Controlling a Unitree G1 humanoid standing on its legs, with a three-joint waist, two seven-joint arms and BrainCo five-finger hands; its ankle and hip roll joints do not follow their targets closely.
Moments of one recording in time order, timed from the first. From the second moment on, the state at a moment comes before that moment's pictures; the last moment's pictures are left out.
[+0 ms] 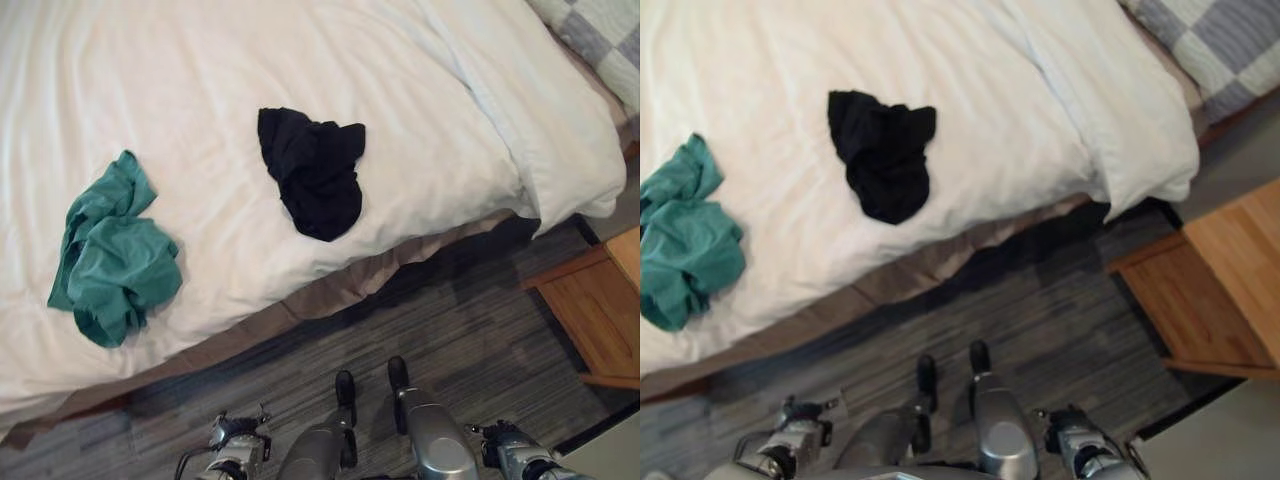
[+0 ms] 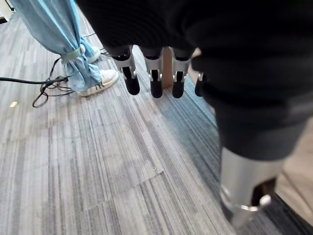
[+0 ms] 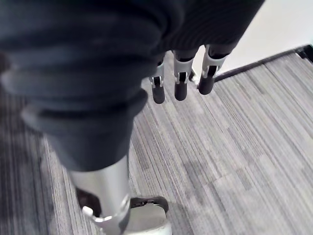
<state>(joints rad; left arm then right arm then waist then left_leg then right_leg) -0.18 0.20 -0.27 1.23 -0.23 0.04 0.46 -0.19 -0.26 0.27 1.27 0.24 0.15 -0.28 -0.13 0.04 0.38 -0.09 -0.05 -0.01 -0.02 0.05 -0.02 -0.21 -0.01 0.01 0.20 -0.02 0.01</state>
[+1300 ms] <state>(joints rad) 0.00 0.20 0.08 0.80 -0.62 -0.24 0.64 -0.08 -0.38 -0.03 0.74 0.60 -0.07 -0.60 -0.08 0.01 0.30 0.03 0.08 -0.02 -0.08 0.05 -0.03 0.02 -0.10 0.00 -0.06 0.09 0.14</state>
